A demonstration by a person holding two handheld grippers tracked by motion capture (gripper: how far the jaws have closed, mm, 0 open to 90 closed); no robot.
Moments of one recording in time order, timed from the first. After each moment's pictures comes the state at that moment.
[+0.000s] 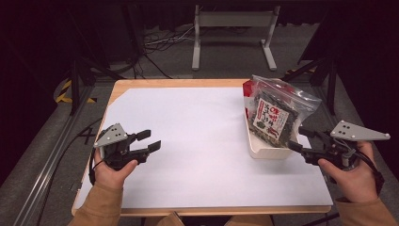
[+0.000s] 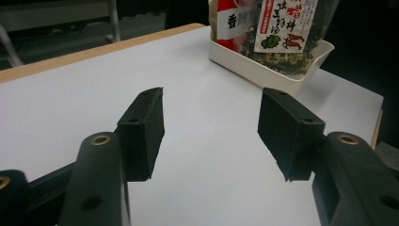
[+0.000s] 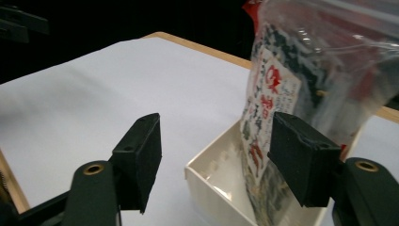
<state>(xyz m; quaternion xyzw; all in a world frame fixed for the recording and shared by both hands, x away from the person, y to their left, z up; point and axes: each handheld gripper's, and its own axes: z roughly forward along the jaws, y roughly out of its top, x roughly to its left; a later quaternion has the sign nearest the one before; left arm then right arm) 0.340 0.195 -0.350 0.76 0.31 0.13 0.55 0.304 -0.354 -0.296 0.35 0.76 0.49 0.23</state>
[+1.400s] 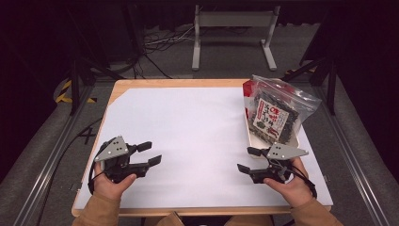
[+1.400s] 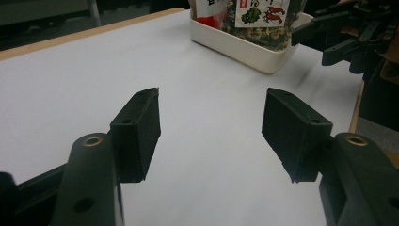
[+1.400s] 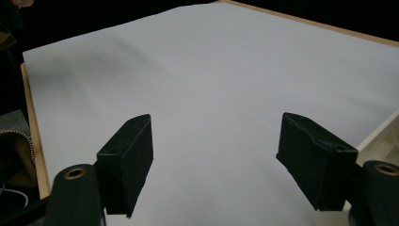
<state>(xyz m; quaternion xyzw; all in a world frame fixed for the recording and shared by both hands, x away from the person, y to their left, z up) 0.326 0.199 -0.376 0.78 0.28 0.12 0.55 0.322 -0.258 -0.400 0.28 0.80 0.51 0.15</state>
